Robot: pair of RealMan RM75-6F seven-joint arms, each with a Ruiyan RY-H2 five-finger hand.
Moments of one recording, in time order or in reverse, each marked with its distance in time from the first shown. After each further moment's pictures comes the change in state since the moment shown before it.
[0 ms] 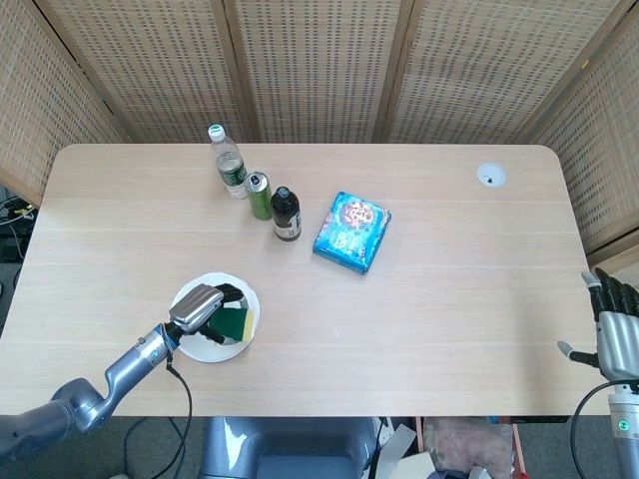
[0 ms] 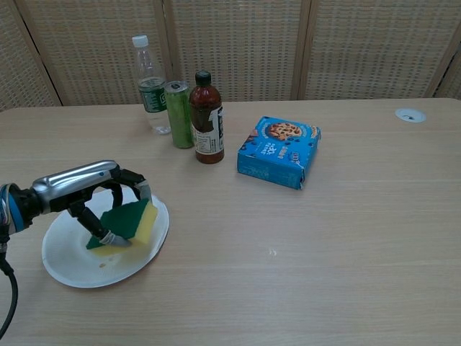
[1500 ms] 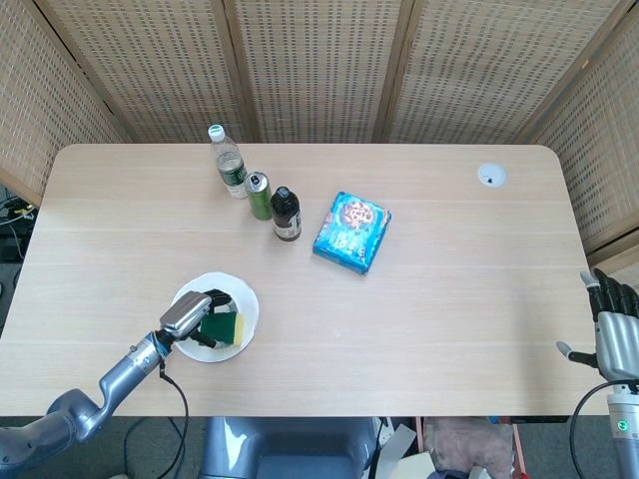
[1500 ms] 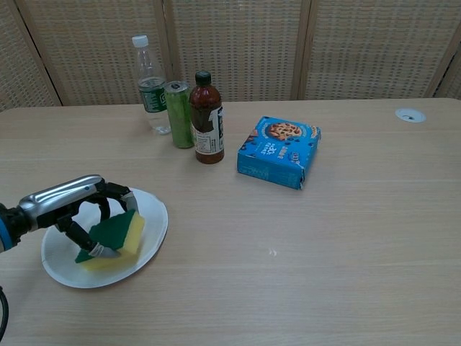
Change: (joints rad) left arm 0.061 -0.088 0.042 0.176 -0.006 0.048 -0.128; right arm 0.001 0.000 -0.001 -0.004 0.002 -0.003 -0.004
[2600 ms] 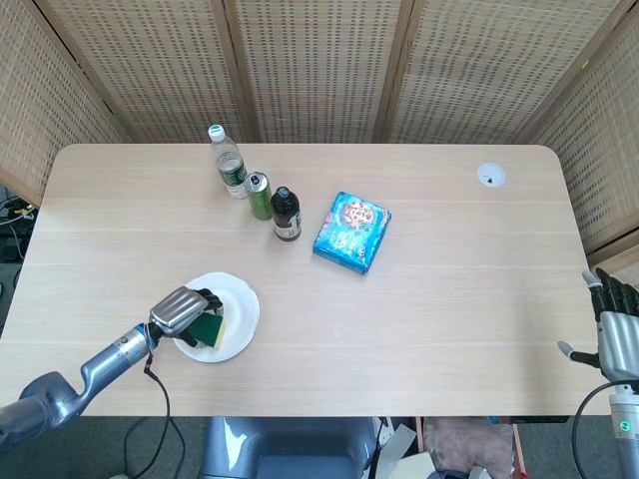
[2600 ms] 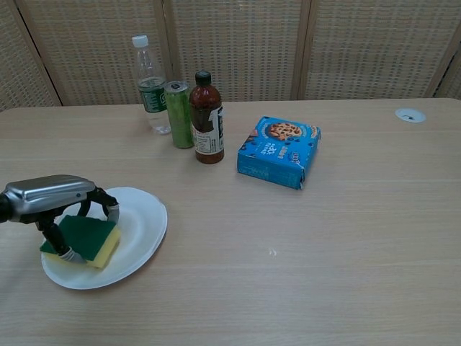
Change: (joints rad) left arm -0.079 0.174 0.056 -0.133 0.052 -0.120 0.302; right arm -0.001 0.009 0.001 -0.006 0.000 -0.002 0.009
